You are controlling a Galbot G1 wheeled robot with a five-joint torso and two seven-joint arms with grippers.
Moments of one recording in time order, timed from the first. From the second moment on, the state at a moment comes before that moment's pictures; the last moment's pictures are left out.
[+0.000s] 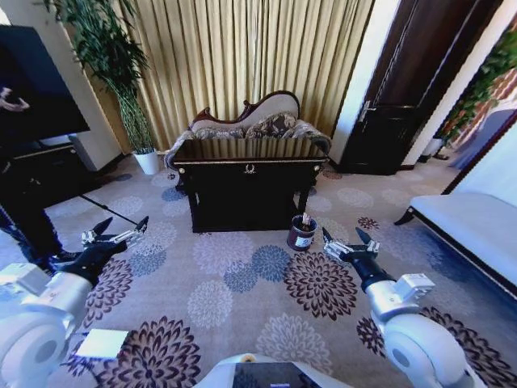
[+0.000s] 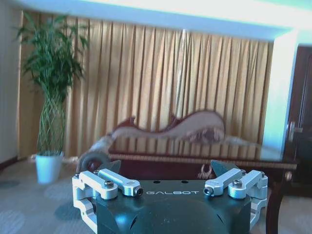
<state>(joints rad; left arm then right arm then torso) 1.65 -1.14 -1.16 -2.48 -0.85 0.46 0.03 -1.76 1.04 0.72 2.50 0.60 -0.25 0.30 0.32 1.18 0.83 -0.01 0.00</state>
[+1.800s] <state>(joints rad) 1.63 -1.12 -1.16 -2.50 -0.77 0.55 0.01 -1.74 1.00 0.74 2.50 0.60 -0.28 0.32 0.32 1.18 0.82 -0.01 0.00</state>
